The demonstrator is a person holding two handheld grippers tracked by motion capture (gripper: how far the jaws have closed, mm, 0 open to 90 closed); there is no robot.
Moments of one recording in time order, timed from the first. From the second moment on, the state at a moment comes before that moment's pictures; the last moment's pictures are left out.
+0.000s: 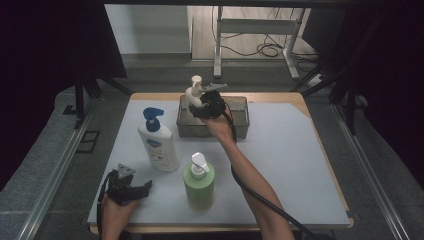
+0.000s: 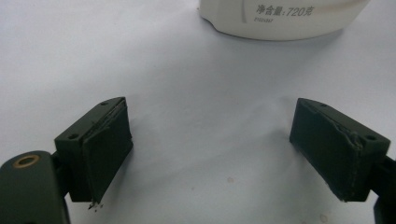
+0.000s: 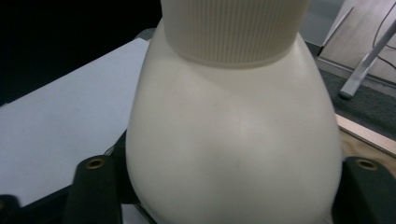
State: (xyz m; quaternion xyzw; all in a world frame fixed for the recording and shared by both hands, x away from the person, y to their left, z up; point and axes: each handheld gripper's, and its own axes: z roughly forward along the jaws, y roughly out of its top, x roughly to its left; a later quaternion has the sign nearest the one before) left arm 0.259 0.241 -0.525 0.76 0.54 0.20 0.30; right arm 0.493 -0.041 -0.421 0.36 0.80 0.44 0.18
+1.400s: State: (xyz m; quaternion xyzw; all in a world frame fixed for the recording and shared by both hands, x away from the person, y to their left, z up) left arm 0.259 0.241 -0.525 0.76 0.54 0.20 0.30; right arm 0.478 -0.104 -0.428 0.37 0.83 0.40 0.13
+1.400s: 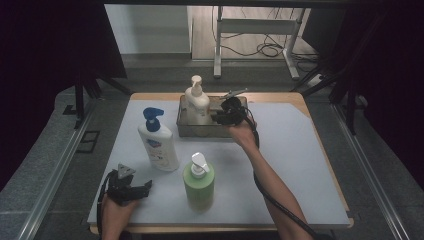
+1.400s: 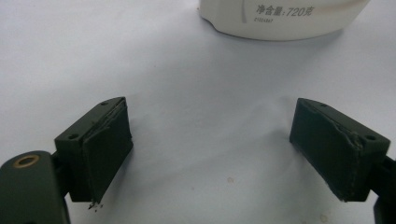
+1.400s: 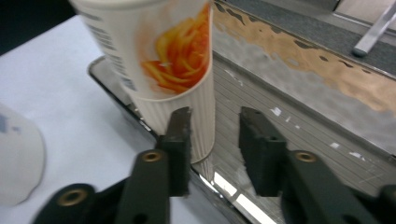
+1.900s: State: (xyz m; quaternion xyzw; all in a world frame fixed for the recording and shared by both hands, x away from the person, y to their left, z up) left arm 0.259 0.241 -0.525 0.76 0.54 0.20 0.30; right arm 0.495 -0.090 -0.450 0.41 0.82 0.37 0.12
